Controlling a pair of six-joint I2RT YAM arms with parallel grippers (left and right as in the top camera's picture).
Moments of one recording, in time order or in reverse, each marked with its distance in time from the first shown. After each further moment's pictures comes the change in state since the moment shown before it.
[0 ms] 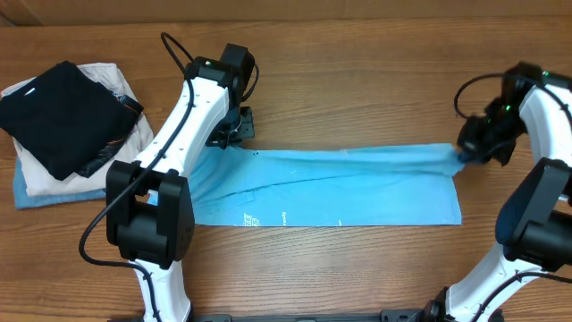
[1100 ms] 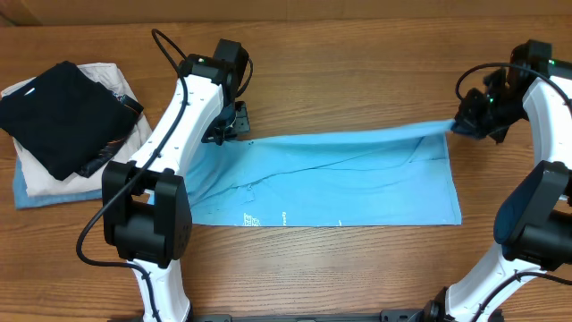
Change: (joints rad) left arm 0.023 0.000 0.015 0.011 -0.023 -0.023; right arm 0.016 0.000 0.087 0.084 -0.163 -0.032
